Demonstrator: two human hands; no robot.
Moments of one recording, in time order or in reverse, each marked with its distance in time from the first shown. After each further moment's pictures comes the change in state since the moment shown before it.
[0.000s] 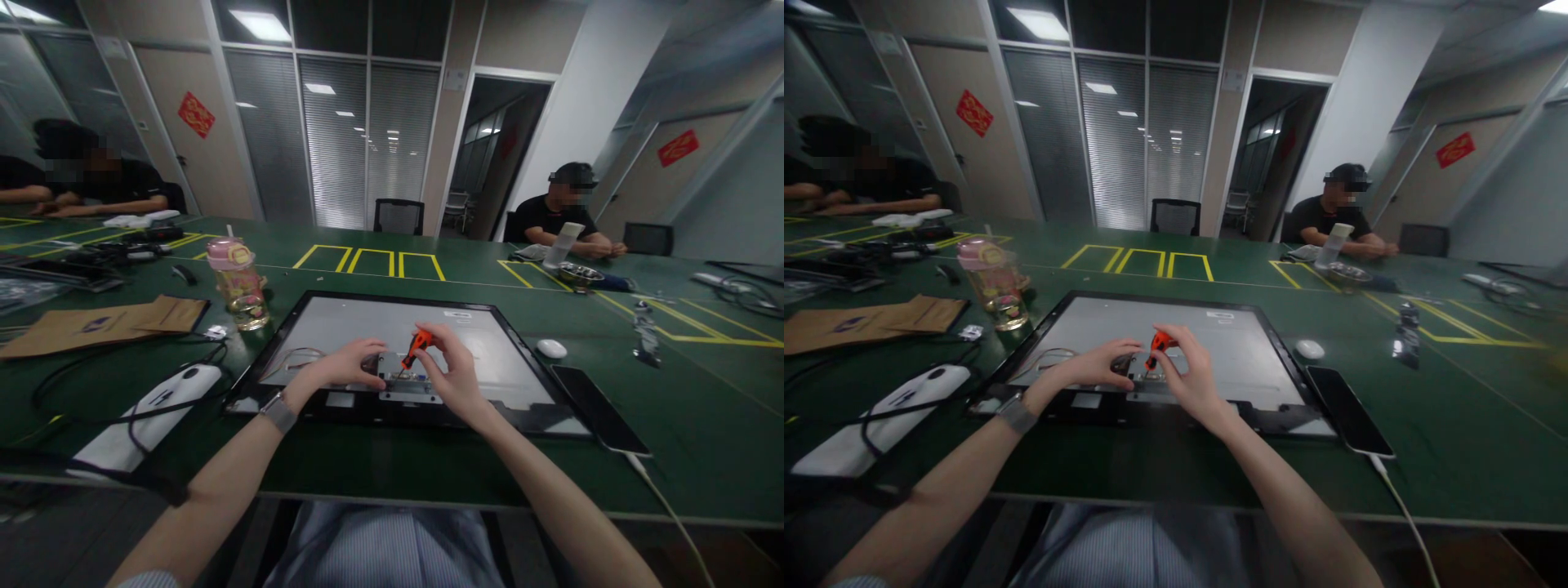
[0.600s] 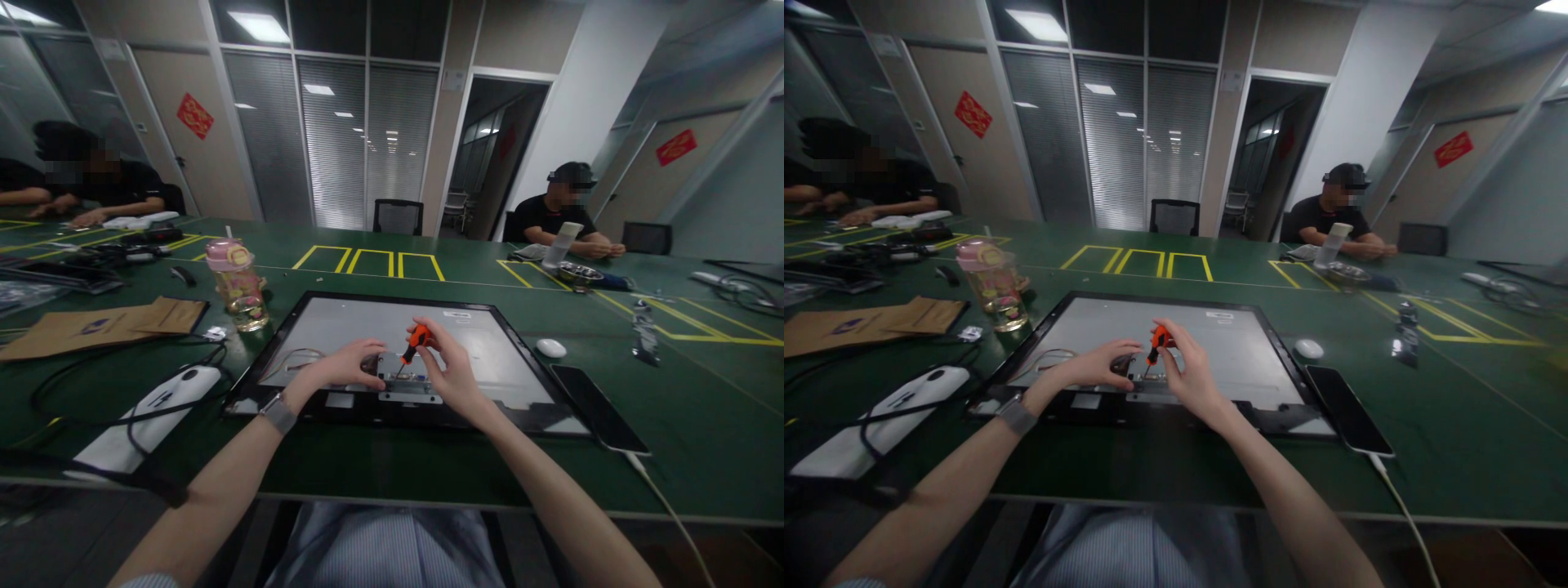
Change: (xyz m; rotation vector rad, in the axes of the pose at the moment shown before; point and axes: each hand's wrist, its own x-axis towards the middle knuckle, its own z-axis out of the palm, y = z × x) left_hand -0.003 0.007 -0.004 -0.017 -0.022 -0.058; right_hand 0.000 0.007 -0.001 0.055 -0.105 0.047
